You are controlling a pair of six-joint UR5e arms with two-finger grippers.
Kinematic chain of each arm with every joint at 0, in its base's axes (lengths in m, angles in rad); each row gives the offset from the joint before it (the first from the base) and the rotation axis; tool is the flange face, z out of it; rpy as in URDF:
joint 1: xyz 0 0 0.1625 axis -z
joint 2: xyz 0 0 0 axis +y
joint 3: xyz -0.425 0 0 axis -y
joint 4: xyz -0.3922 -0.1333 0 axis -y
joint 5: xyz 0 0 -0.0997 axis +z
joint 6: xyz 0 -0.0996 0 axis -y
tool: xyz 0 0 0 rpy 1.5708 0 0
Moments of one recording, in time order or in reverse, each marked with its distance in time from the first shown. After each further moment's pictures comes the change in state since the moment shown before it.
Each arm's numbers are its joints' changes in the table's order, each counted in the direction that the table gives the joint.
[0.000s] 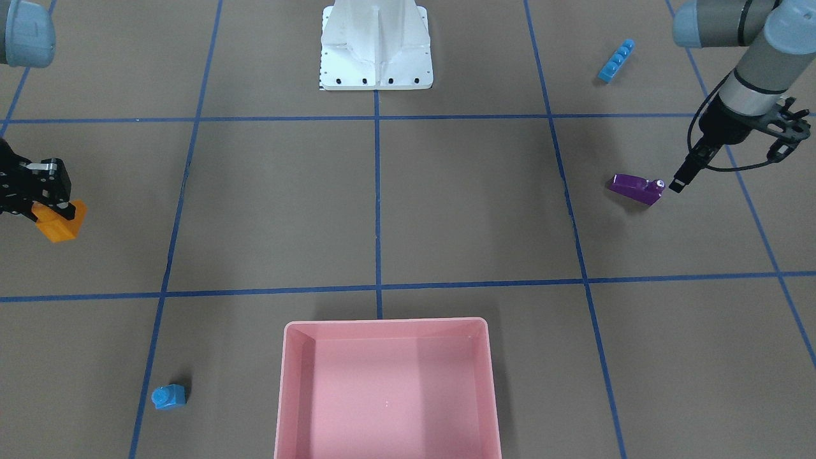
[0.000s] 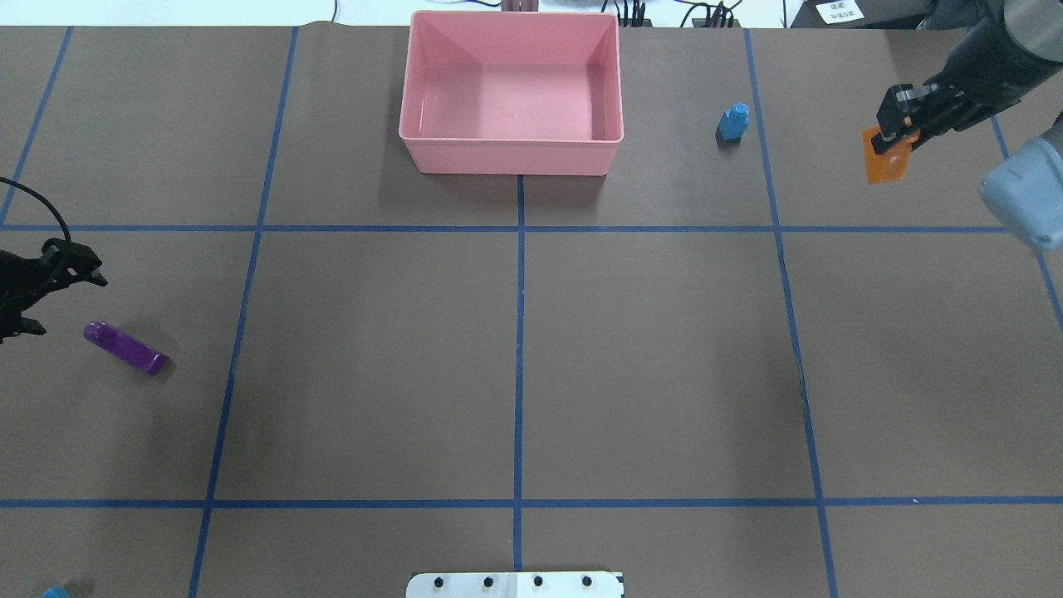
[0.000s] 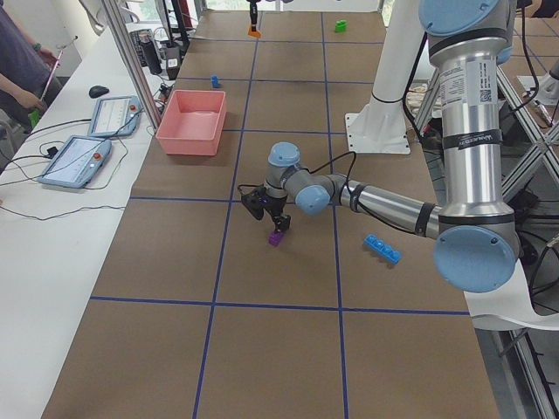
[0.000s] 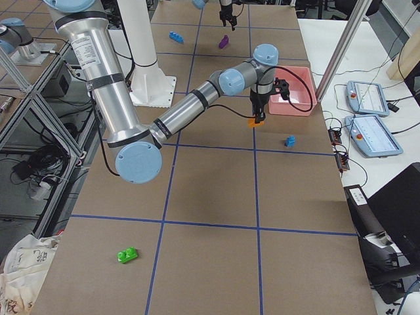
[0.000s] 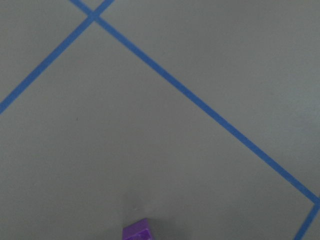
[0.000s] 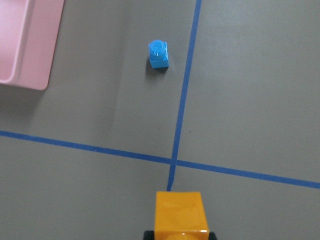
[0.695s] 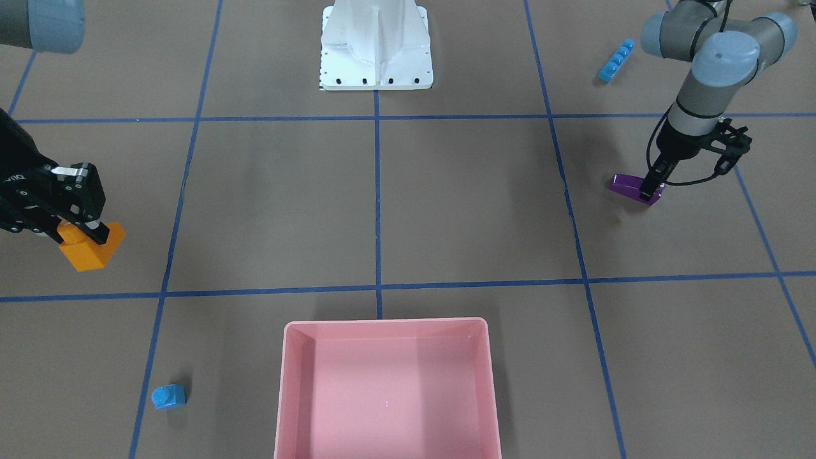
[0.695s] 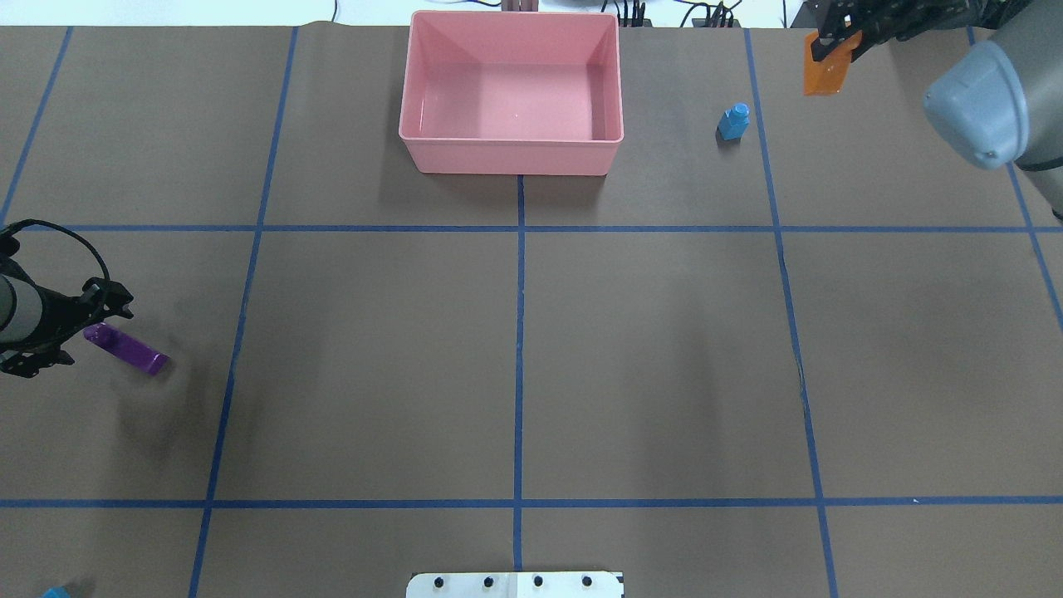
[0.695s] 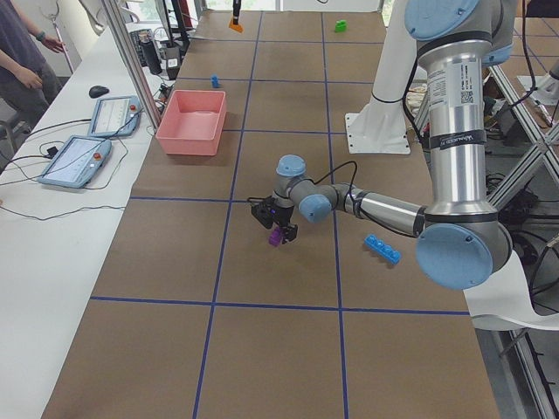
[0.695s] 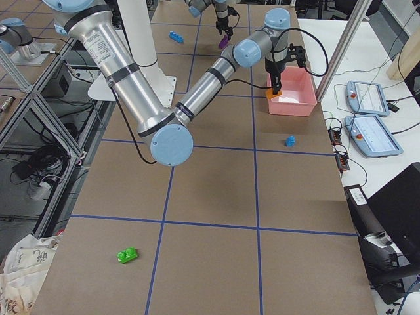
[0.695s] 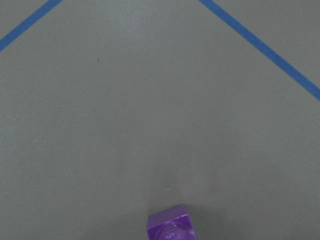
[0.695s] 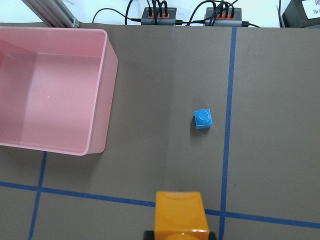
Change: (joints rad) left arm -0.116 0.011 0.088 -0.040 -0.092 -0.085; right arm -0.005 -0.223 -0.077 0.004 0.036 0.142
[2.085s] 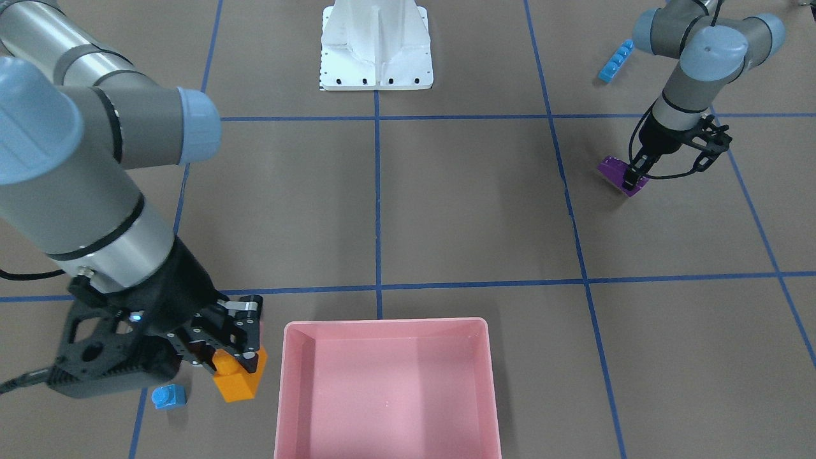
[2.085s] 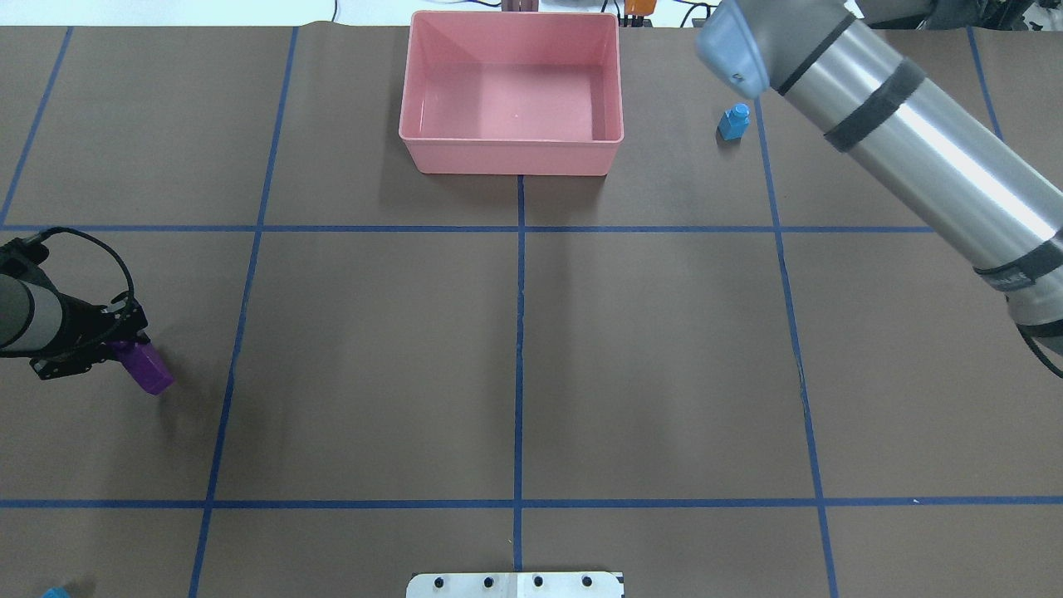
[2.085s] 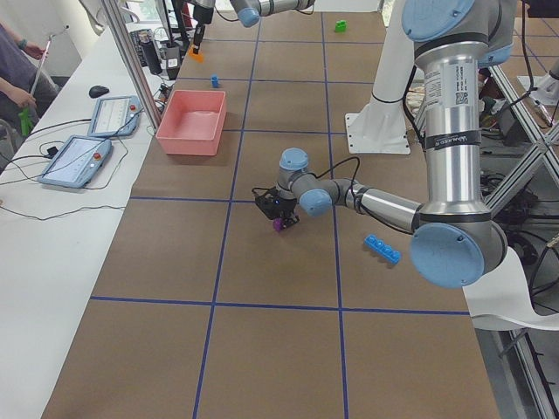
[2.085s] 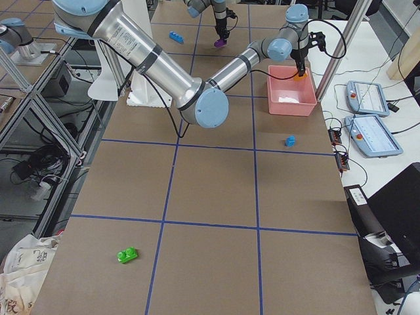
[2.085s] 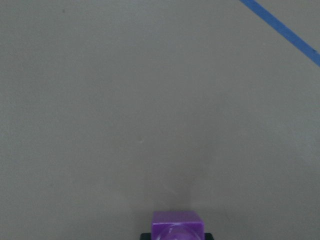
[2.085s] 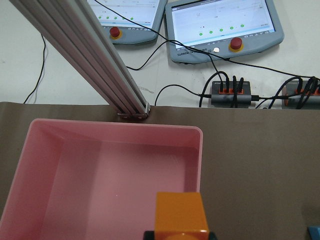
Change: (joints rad) left arm -0.022 0.012 -0.050 -0.015 0.061 0.002; right arm 0.157 -0.382 -0.601 0.468 0.197 0.241
